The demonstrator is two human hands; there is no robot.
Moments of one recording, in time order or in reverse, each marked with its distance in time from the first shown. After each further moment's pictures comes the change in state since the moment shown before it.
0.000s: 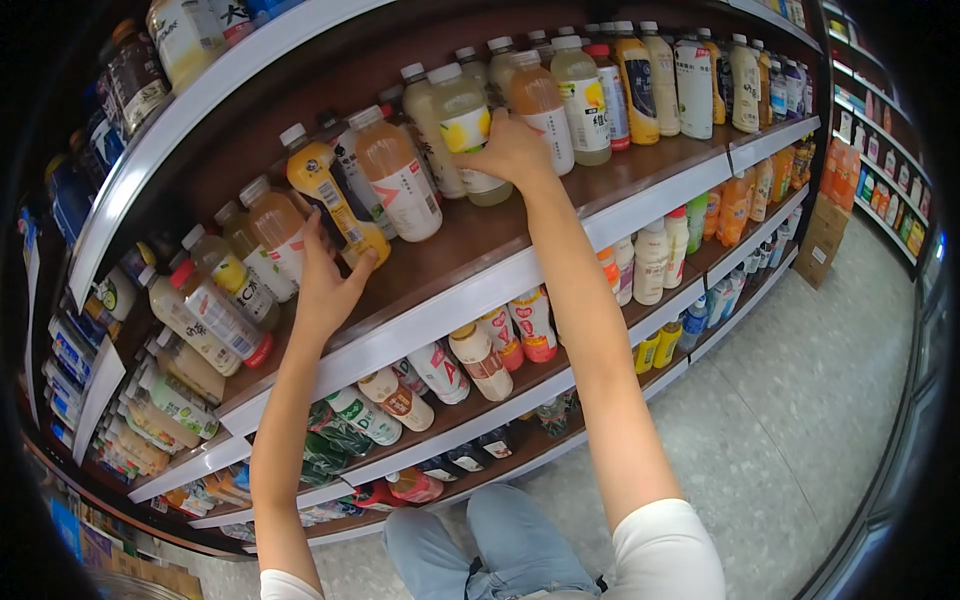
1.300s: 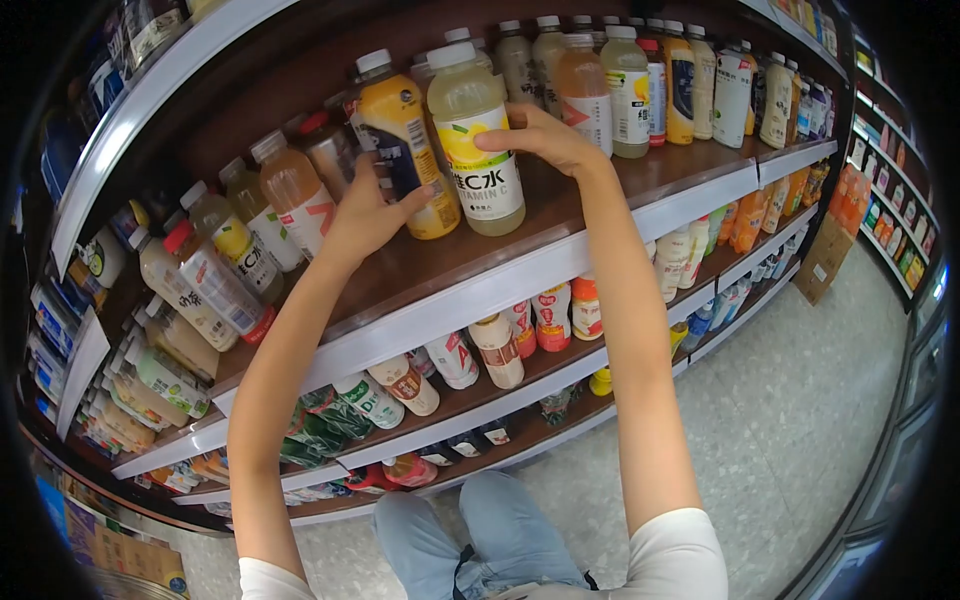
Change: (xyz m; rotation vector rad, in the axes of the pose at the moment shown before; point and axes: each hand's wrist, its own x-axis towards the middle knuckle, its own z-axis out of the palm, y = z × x) left_hand 0.053 -0.013 0.024 -0.112 -0.154 -0.096; right_hand -0.014 -0.012 -0.011 0.884 -0.570 -0.208
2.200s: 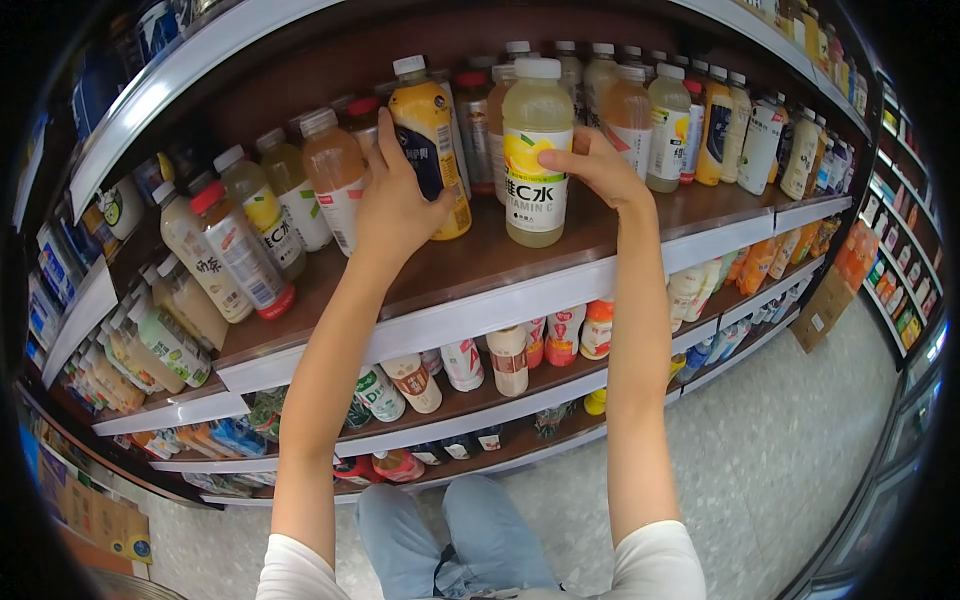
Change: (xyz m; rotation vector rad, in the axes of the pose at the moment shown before) left_hand -0.023 0.040 -0.016 0.287 0.264 0.012; right_hand -0.004 0.005 -0.007 0.104 0.018 0.043
